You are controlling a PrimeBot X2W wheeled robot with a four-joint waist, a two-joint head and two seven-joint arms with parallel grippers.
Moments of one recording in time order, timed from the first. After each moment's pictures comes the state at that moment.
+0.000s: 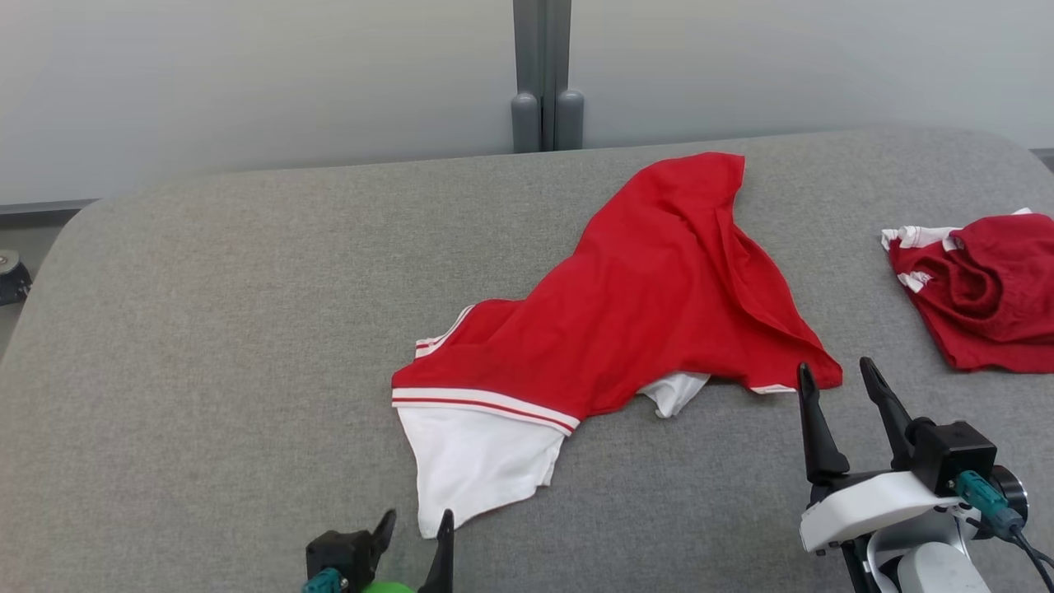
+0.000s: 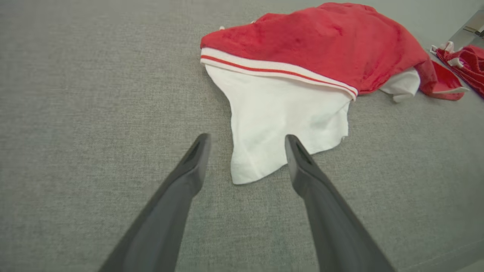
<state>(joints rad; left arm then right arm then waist) 0.05 0.05 -0.35 0.33 -0.36 0.02 -0.09 -0.05 -0.05 -0.03 0.24 0.12 0.13 -0.26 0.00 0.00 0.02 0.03</state>
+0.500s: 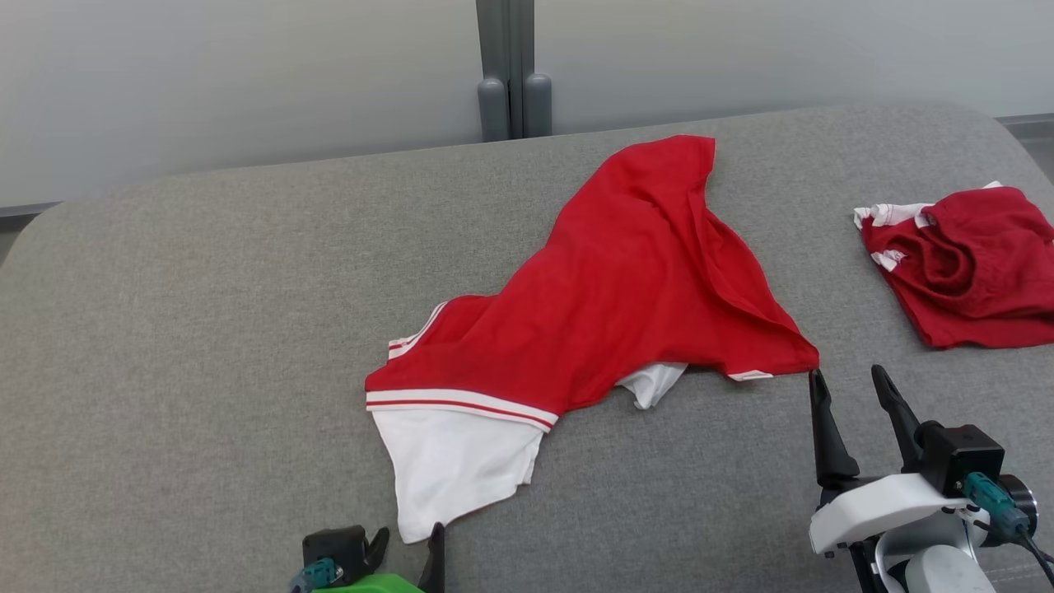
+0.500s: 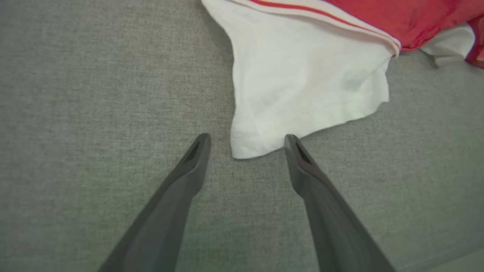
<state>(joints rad) -0.02 0.05 -0.37 0.48 -0.46 0.06 -0.05 -0.05 -0.05 -0.06 0.27 0.12 0.13 -0.26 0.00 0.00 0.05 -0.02</state>
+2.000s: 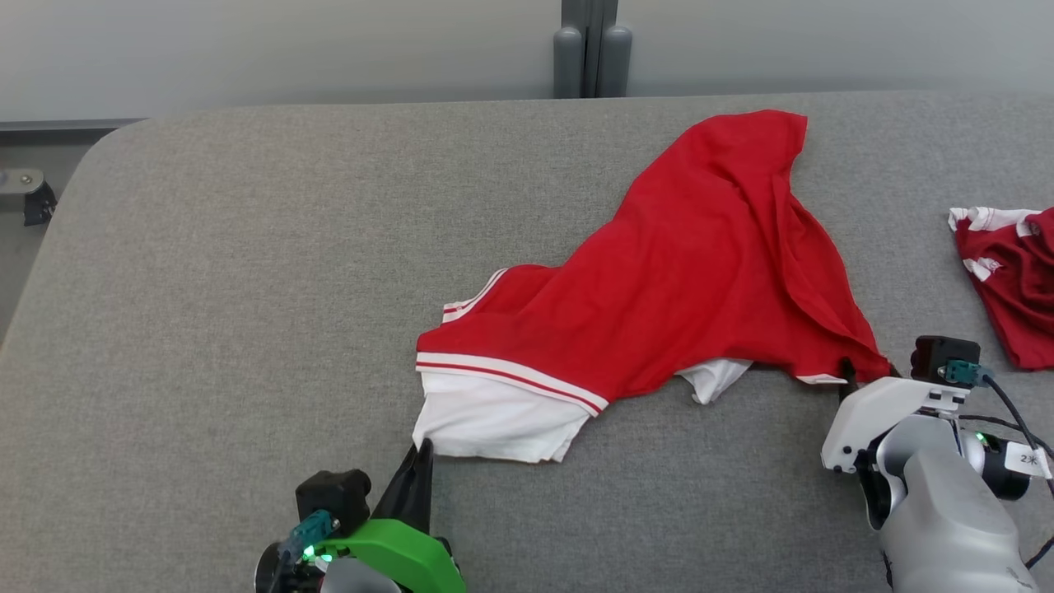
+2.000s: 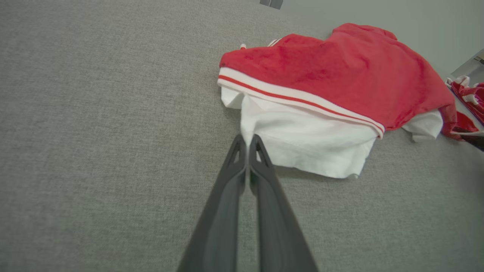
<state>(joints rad) -0.09 0.09 -0.45 0.35 -0.53 0.08 -0.13 -0.54 -0.05 -0.42 1.05 -0.12 0.13 -0.12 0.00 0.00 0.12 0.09</state>
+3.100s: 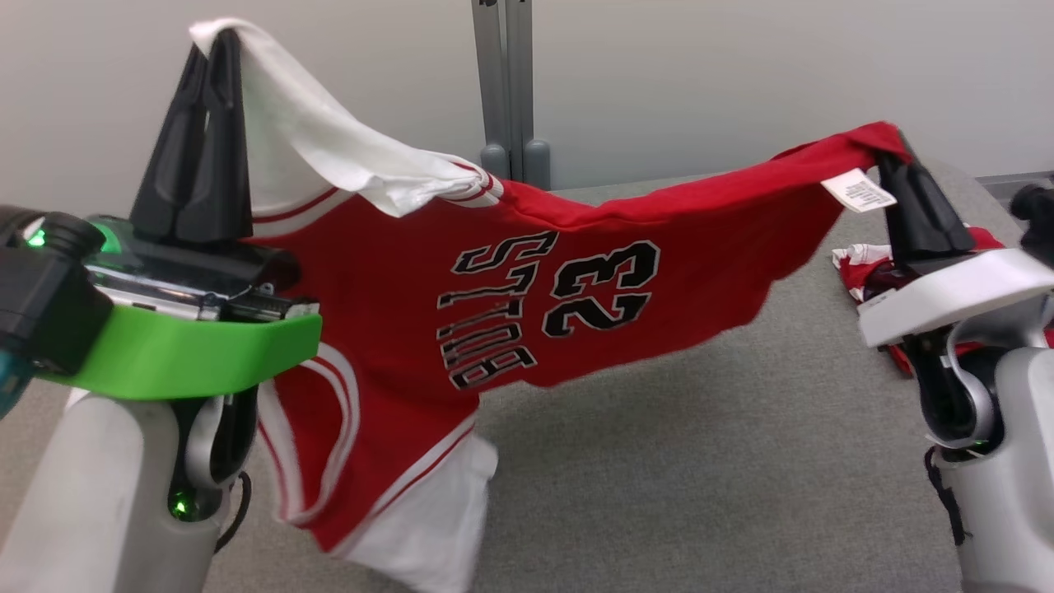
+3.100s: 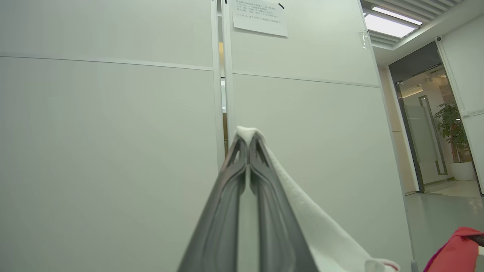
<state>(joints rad) -0.46 0.30 -0.29 -0.29 -0.44 0.10 -0.10 -0.38 -0.18 0.00 0.07 0.42 0.13 0.02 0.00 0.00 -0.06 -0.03</state>
